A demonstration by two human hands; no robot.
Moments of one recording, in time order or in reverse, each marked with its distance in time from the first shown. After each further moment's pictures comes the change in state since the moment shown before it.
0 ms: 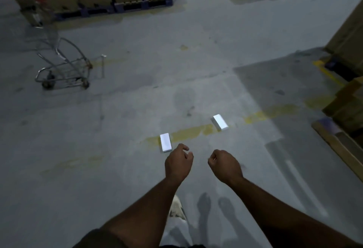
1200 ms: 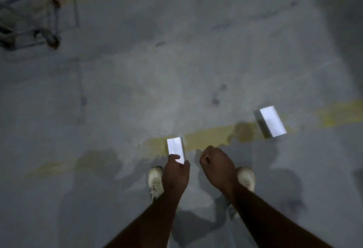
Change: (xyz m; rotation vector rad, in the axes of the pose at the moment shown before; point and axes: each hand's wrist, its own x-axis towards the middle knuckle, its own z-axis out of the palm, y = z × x) left_hand 0.514 -0.140 0.190 0.032 -0.133 -0.575; right_hand 0.537 -0.014 0.259 0.178 -0.365 0.008
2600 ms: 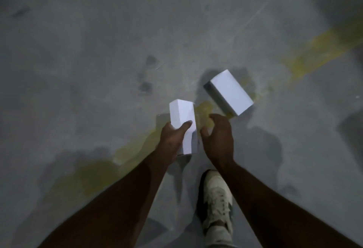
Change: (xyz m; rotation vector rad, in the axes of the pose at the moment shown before) left_hand 0.202 0.102 0.307 -0.281 -0.467 -0.048; right_hand 0.194 0.293 0.075 0.243 0.538 0.392
